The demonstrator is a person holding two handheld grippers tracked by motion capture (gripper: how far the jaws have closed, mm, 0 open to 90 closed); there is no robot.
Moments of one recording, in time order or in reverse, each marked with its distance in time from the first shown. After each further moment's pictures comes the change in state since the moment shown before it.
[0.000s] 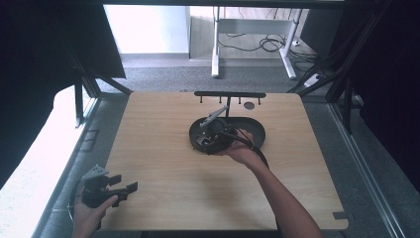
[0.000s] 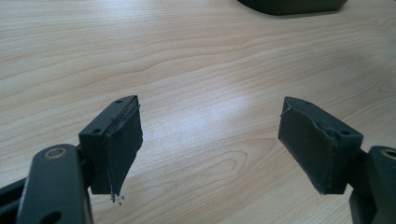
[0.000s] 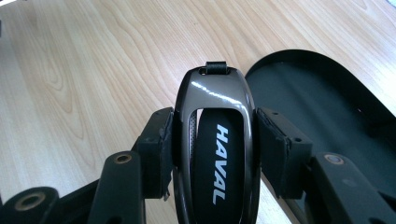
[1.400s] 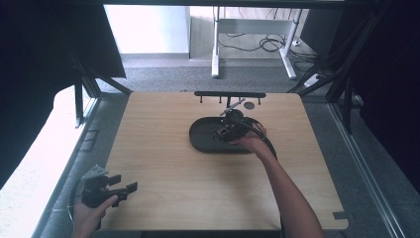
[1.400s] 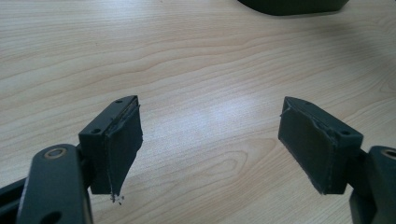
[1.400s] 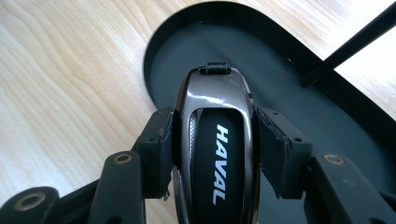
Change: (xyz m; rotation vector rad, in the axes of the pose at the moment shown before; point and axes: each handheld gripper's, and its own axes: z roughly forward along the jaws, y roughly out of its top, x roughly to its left) left arm 0.001 0.000 0.000 -0.002 0.003 -0.003; right arm -0.074 -0.029 0.022 0.055 -0.104 0.161
